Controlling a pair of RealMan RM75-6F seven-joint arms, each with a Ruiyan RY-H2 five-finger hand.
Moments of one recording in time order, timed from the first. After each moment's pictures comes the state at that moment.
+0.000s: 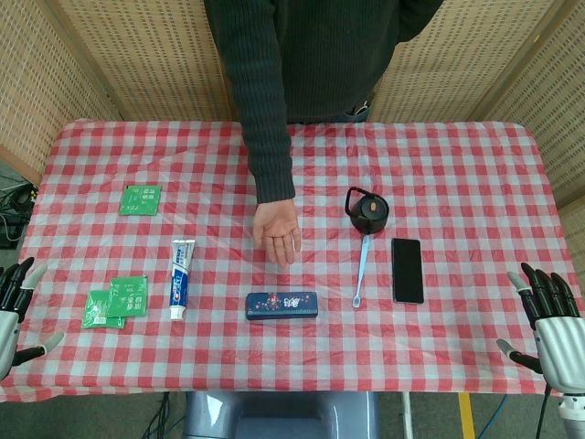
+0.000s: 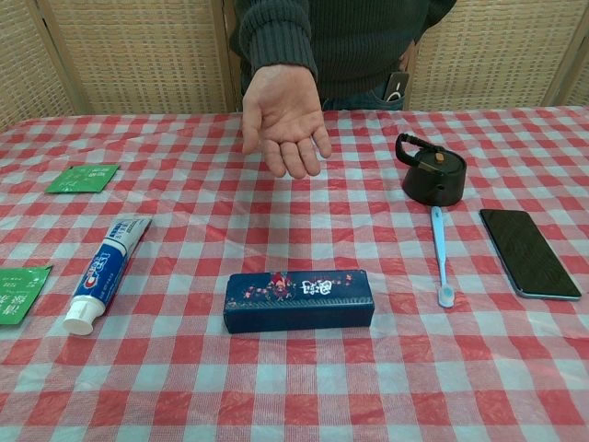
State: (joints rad) left arm -0.01 -1.05 0.00 -1.74 1.61 1.59 0.12; right arm 0.01 -1.01 0.03 -1.71 -1.66 1.62 -0.04
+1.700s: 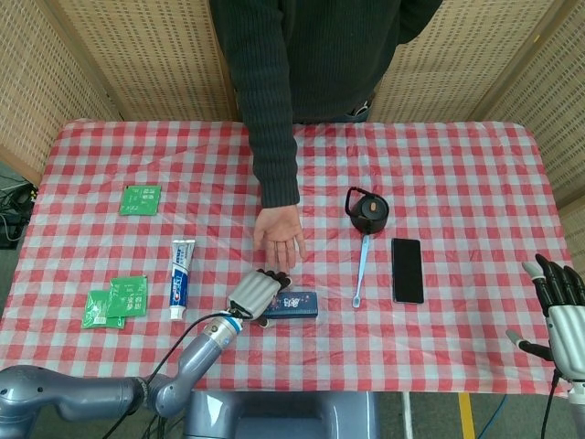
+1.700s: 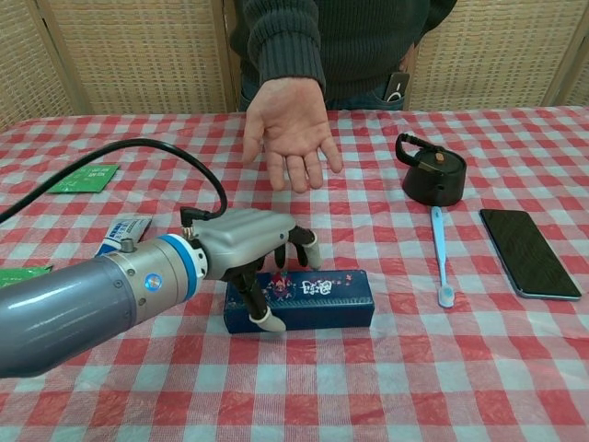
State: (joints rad) left arm -0.80 -1.85 -0.19 -1.48 1.00 0.88 0.65; right arm 0.03 -0.99 0.07 -1.69 -1.55 1.55 0.04
